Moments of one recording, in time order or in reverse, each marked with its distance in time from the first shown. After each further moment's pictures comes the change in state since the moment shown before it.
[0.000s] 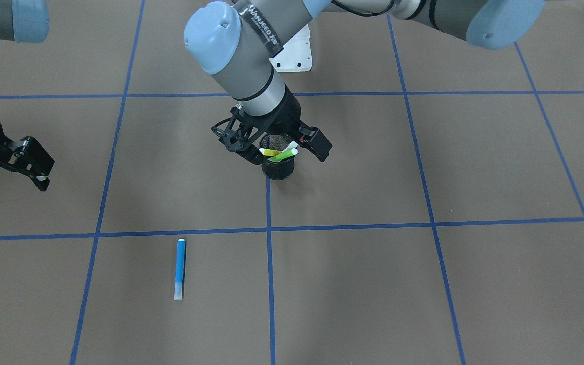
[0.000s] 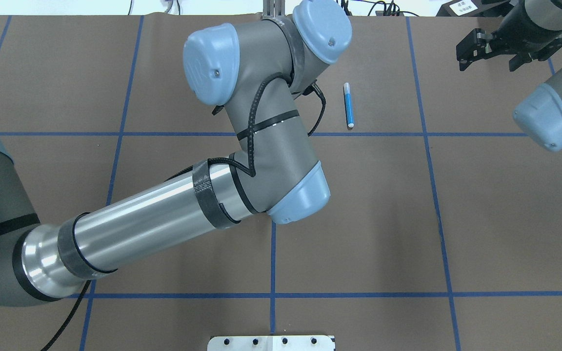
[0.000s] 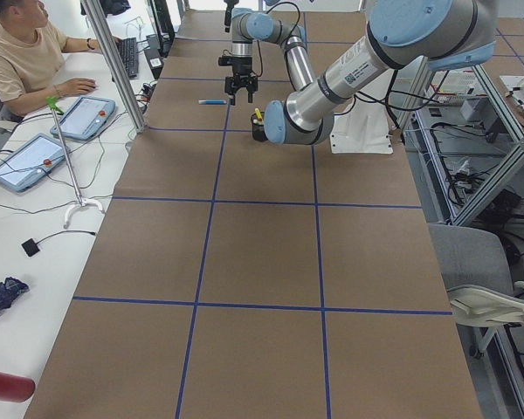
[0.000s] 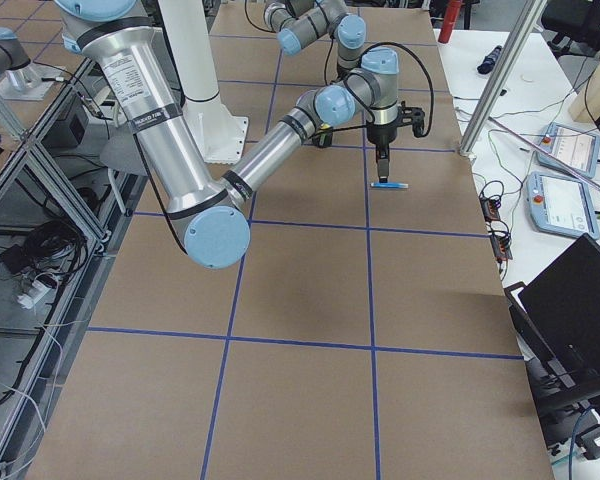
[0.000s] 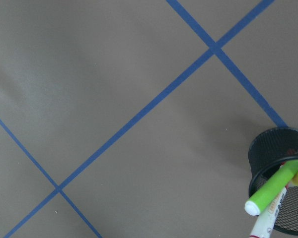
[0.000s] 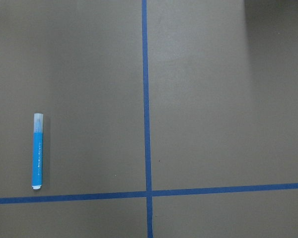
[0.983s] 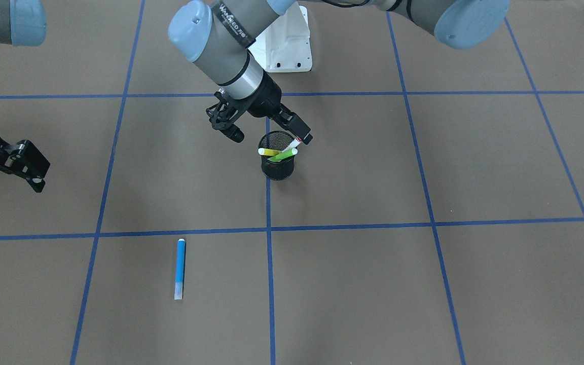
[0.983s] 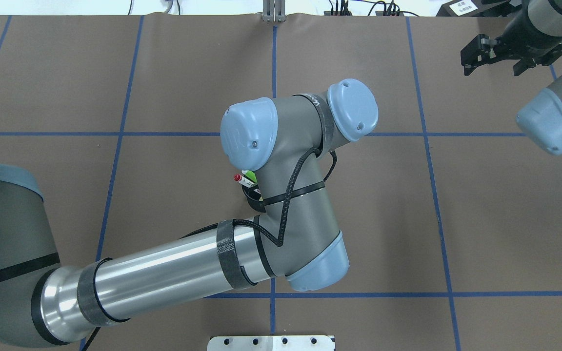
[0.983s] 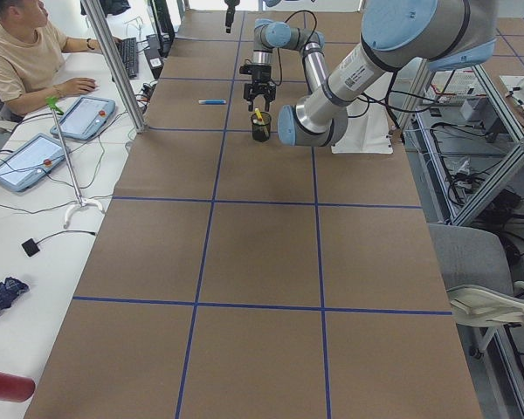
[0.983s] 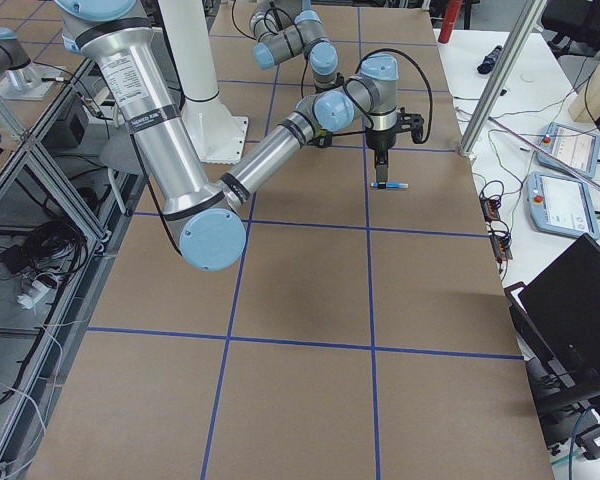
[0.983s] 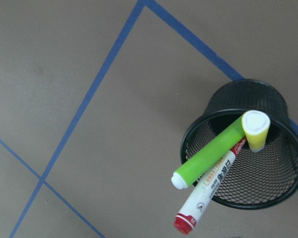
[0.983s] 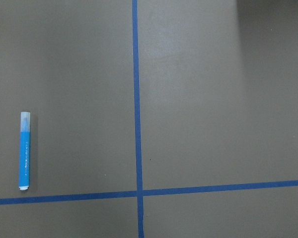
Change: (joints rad) left arm 0.125 0.011 0.004 0.035 0.089 -0.017; right arm 0.000 -0.022 -0.005 0.008 -0.004 -0.002
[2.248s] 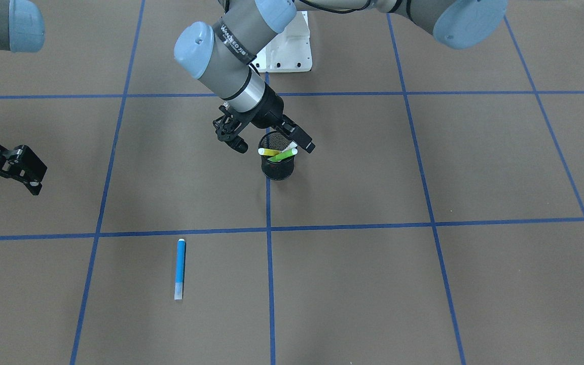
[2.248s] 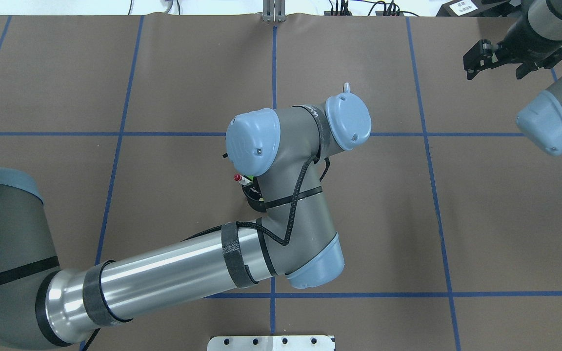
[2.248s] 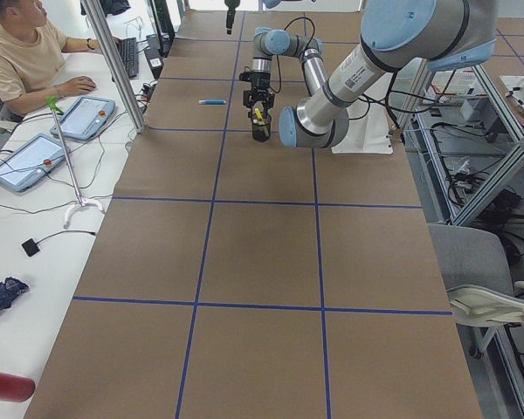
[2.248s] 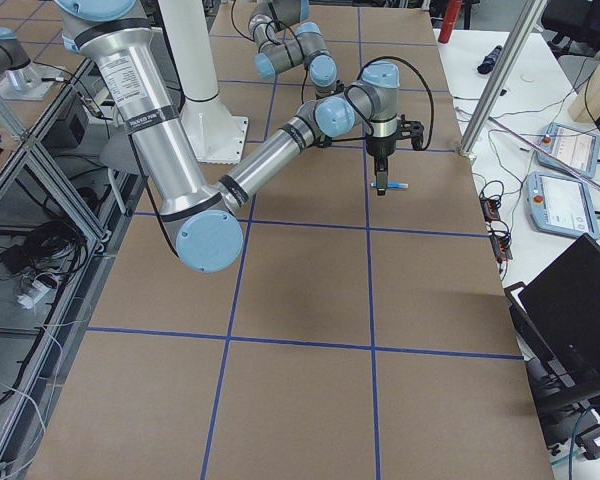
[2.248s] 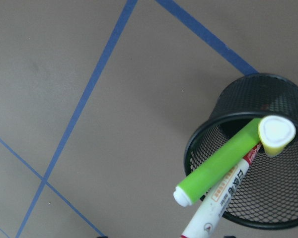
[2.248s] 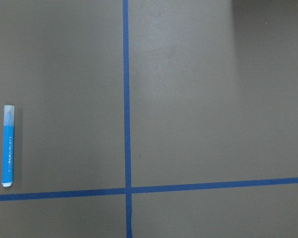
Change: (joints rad) left arm 0.009 0.008 0.072 -0.049 0.038 0.000; right arm 0.000 -0.011 -0.021 0.003 -0.002 -0.028
